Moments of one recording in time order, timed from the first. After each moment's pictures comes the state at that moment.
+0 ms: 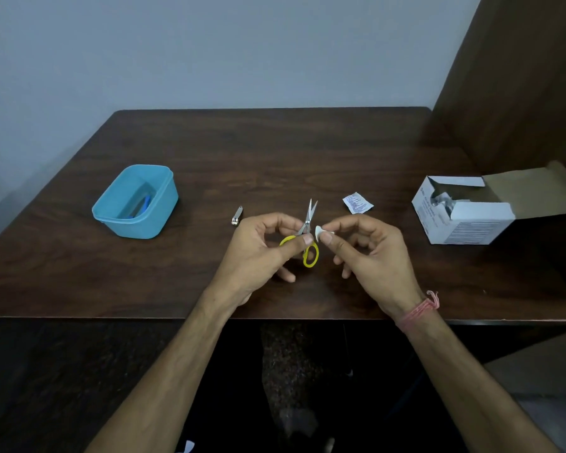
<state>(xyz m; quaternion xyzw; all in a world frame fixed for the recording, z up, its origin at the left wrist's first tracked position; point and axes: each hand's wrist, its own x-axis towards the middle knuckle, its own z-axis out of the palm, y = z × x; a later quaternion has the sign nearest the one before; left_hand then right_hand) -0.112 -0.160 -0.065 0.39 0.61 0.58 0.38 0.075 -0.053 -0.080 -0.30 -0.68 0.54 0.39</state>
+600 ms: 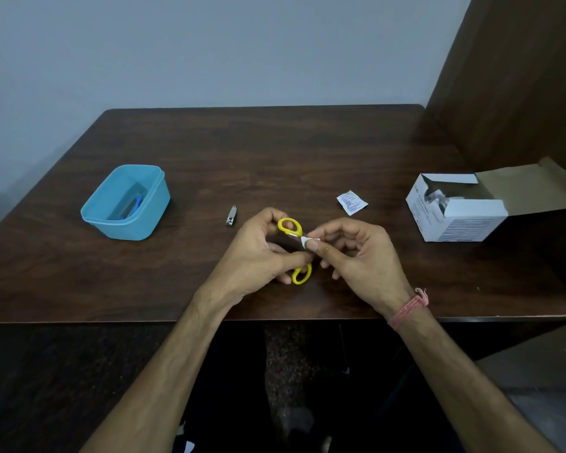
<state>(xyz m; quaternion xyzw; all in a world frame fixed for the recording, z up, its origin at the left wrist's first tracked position) -0.110 -0.157 -0.064 0.42 0.63 0.52 0.39 0.073 -0.055 -0.082 -0.29 -0.72 0.54 0.34</state>
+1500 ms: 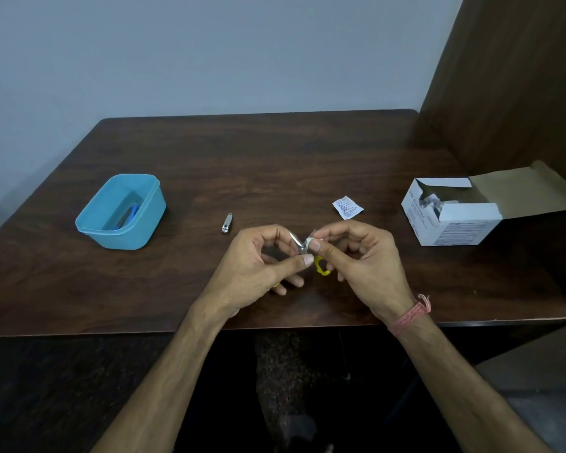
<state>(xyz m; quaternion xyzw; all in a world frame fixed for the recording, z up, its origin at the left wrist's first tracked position) -0.111 -0.164 -0.064 0.46 0.62 0.51 0.38 0.077 -0.057 -0.076 -0.29 -0.68 0.55 0.39</state>
